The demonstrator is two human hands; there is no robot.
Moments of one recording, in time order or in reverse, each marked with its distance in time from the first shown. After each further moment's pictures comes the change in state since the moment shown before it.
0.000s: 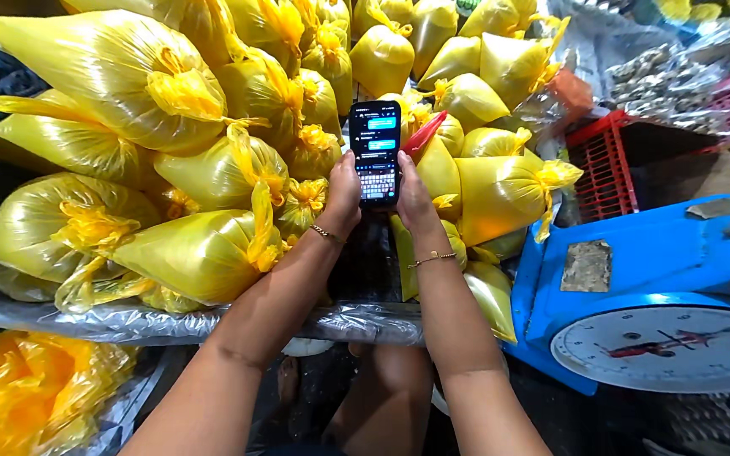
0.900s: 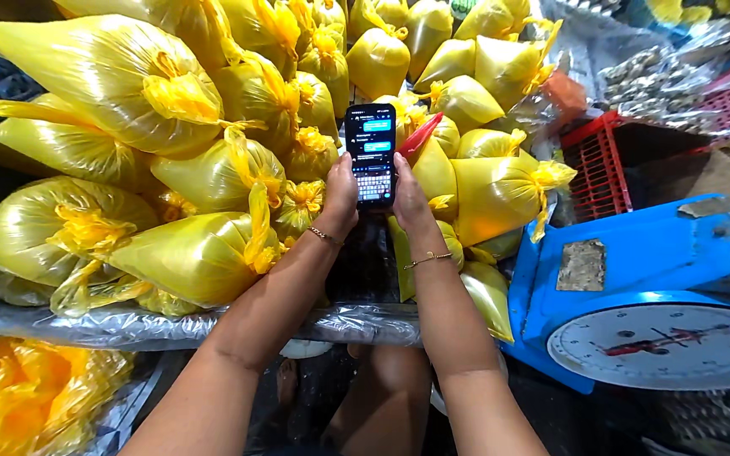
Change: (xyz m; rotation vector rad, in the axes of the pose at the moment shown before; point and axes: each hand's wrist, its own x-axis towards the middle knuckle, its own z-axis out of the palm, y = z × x) left_hand 0.002 -0.003 0.000 -0.001 0.011 -0.014; right_hand -0.001 0.001 0.001 0.025 -0.005 0.002
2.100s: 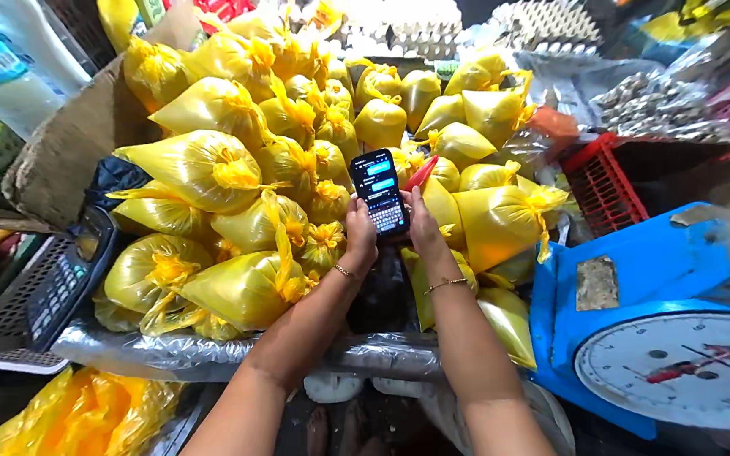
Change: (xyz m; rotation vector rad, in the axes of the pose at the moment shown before) left_hand -0.031 -0.001 0.004 0.093 -0.030 0.093; right_hand -0.015 -0.008 -0.015 -0.072 -0.069 -0.085
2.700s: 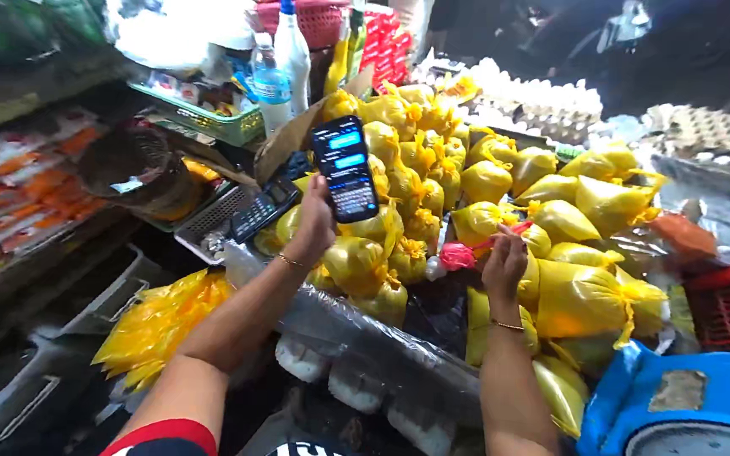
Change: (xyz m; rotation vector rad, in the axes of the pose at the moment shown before) left_hand -0.118 0.167 -0.170 -0.177 0.287 0.486; right_hand -0.009 -0.018 0.008 -0.629 0.303 -0.842
